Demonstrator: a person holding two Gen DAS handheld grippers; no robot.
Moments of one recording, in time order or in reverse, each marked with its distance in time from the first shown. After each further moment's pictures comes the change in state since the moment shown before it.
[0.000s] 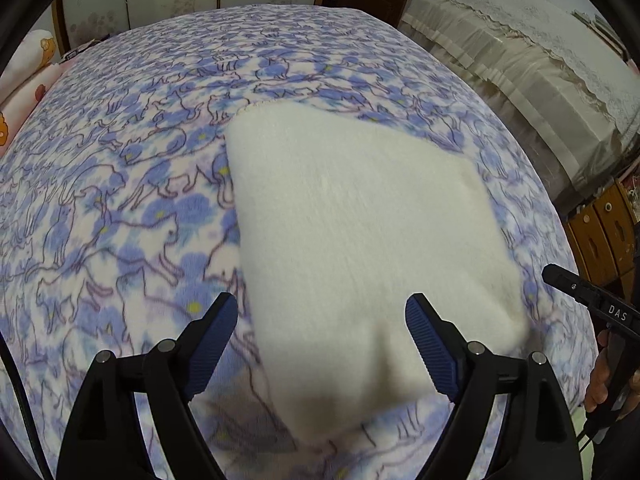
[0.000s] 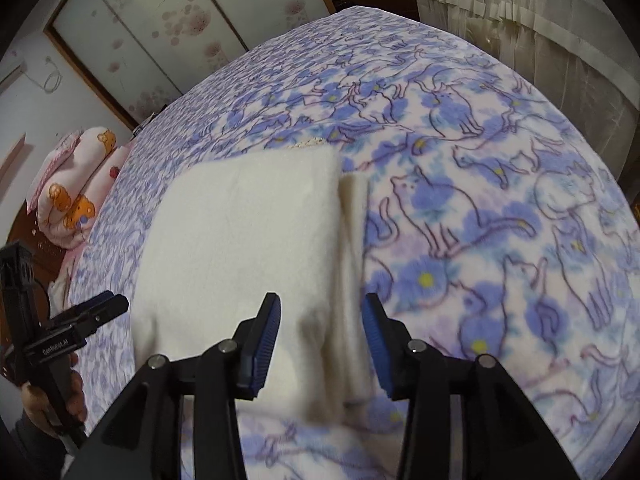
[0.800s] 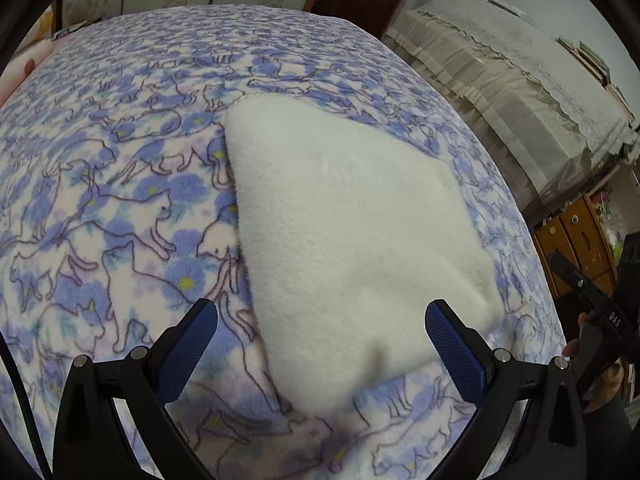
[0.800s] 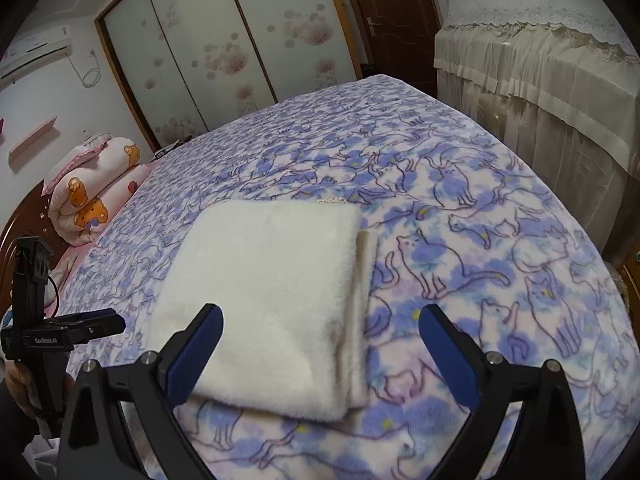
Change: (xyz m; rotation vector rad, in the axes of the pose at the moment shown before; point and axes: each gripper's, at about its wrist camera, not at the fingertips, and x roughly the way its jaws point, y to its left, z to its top) left arm -0.001 0.036 -0.021 -0.061 -0.045 -0.154; right arm -0.028 0.013 -0.019 -0.088 -0.249 0.002
